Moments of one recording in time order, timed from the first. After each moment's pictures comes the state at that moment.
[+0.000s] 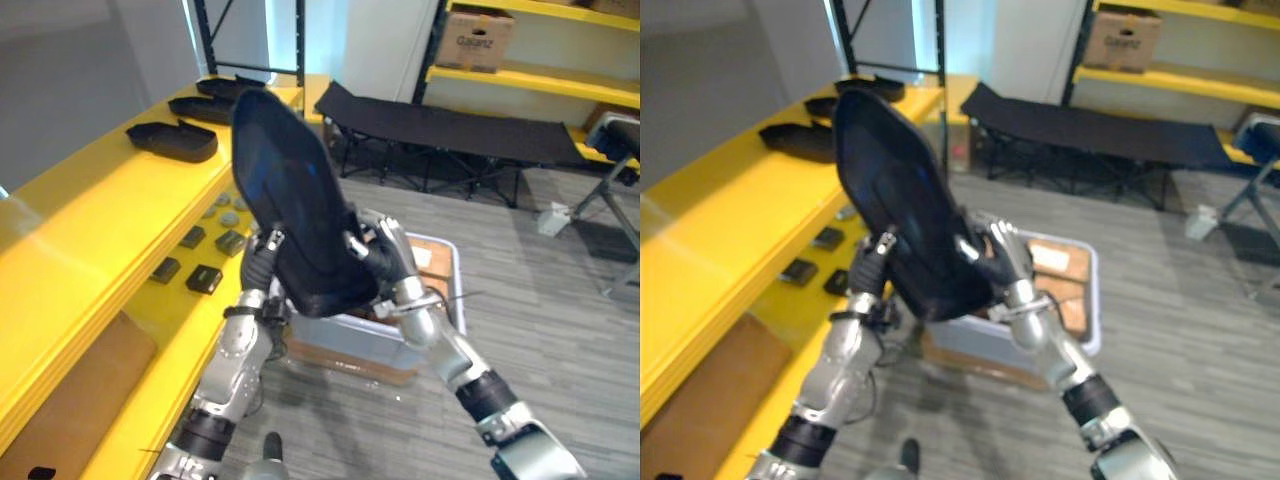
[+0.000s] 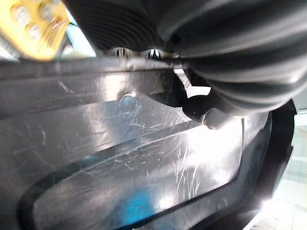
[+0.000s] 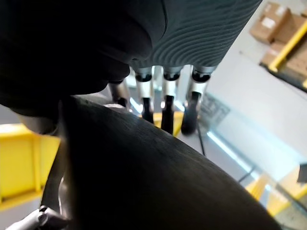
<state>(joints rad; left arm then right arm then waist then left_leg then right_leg) -0.19 0.13 -0.25 -0.06 -0.33 -0.13 0.30 -0.40 -0.27 0.42 0.24 -0.46 -0.36 -0.45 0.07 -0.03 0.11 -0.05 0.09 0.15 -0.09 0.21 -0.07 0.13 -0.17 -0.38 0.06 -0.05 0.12</state>
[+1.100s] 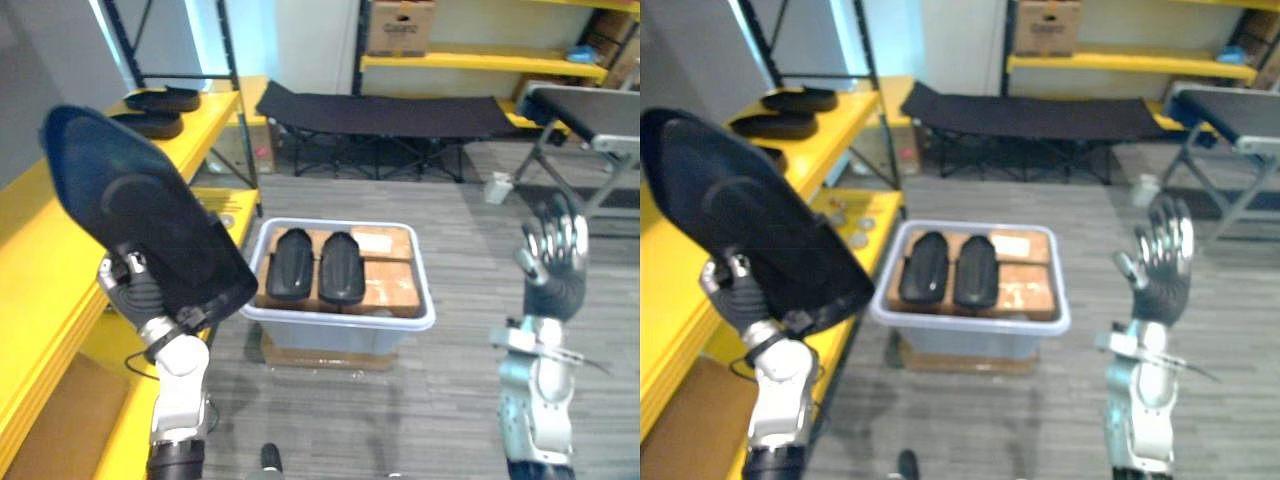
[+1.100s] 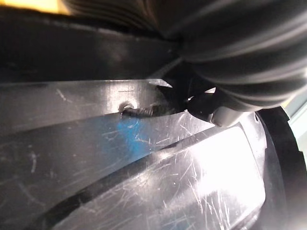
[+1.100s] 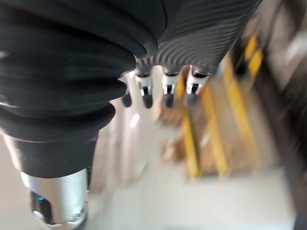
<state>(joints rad) -0.01 0.06 0.19 -0.14 0.07 -0.28 0.68 0.21 -0.12 -0.30 -0.10 0.42 -0.37 -0.09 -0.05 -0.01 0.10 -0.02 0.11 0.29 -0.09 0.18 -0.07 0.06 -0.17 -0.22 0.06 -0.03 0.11</state>
